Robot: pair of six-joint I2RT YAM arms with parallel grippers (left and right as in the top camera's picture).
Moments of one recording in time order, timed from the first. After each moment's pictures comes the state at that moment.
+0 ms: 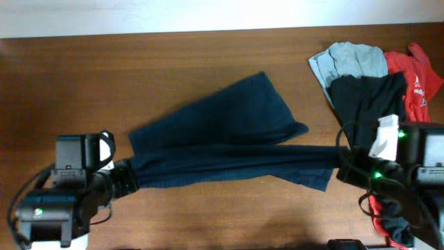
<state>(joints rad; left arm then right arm) -0.01 0.97 1.24 -1.38 0.09 -0.35 -0.05 0.96 1.41 -1.41 -0.28 0.39</state>
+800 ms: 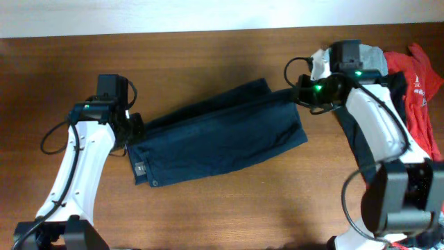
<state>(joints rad) -0.02 1.57 1.27 -1.01 -0.12 -0.33 0.00 1.81 1.44 -0.75 -0.48 0.27</state>
